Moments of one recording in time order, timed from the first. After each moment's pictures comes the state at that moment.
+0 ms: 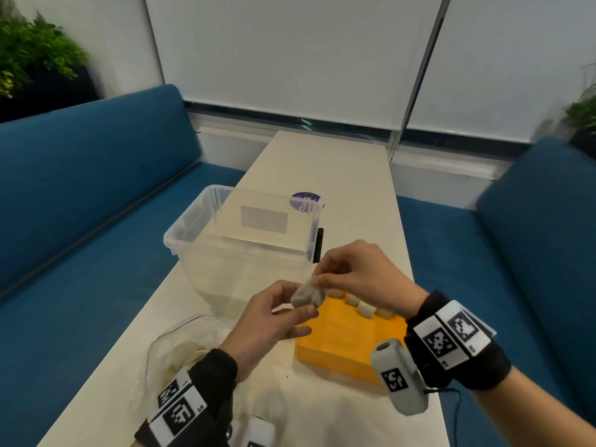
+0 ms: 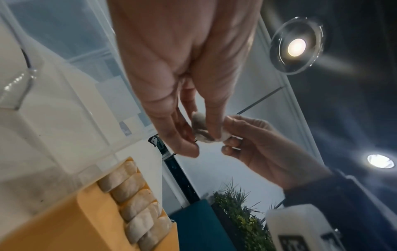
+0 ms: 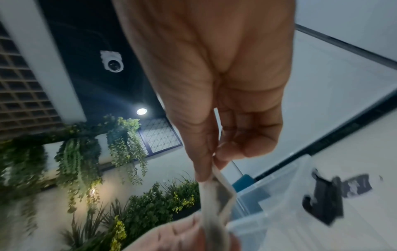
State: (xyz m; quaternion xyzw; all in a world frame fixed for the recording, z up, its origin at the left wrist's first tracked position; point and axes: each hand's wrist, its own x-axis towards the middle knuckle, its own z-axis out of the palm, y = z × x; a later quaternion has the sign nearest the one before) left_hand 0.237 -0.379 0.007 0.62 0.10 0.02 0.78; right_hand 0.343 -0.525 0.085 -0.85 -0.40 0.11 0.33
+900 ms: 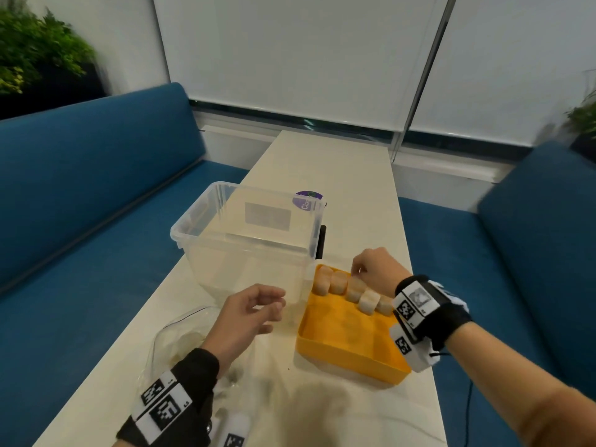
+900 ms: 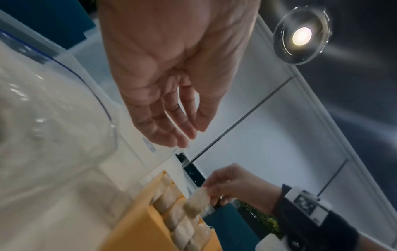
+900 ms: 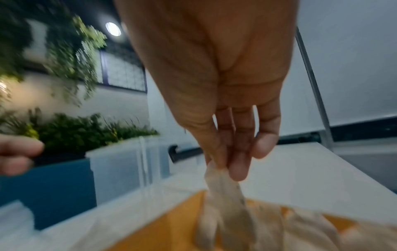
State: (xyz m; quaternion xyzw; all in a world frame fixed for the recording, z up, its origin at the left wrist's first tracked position) left_hand 0.216 -0.354 -0.007 0.70 0.20 0.07 0.68; right_hand 0.411 -0.539 0.022 -0.95 -0.27 0.11 0.08
